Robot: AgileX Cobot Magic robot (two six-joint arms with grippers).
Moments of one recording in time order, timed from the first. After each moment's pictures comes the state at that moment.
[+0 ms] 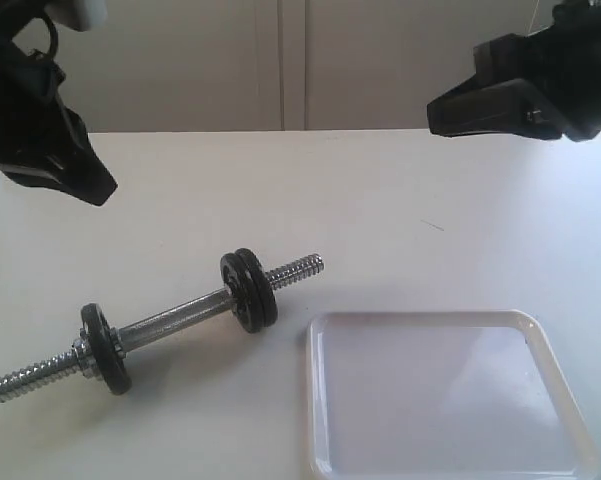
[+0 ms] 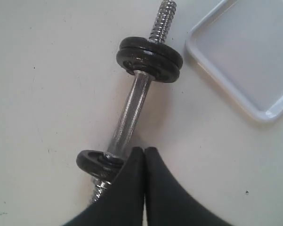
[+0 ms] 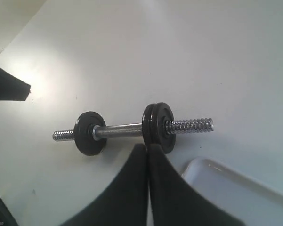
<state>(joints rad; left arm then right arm) -0.45 1.30 -1.28 -0.23 1.12 0.39 0.10 1.18 -1.07 0.91 0.94 -0.68</state>
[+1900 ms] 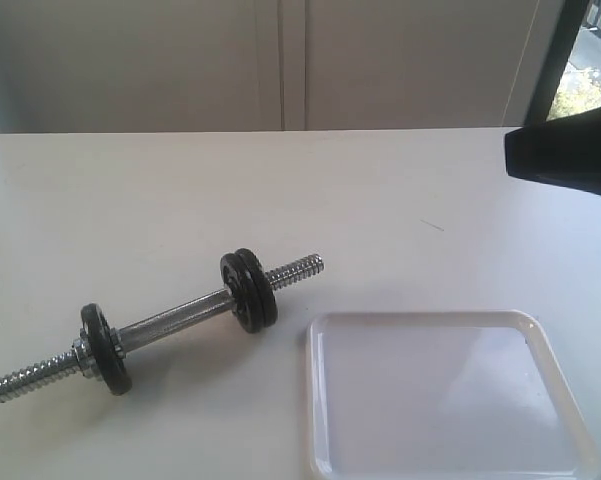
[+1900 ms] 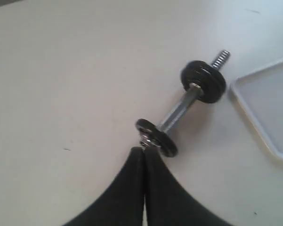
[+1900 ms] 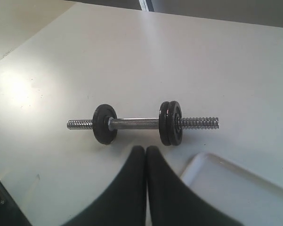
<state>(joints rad) -0.22 0.69 -1.12 -0.15 1.19 0.16 0.10 0.79 -0.91 0.85 0.99 -0.64</state>
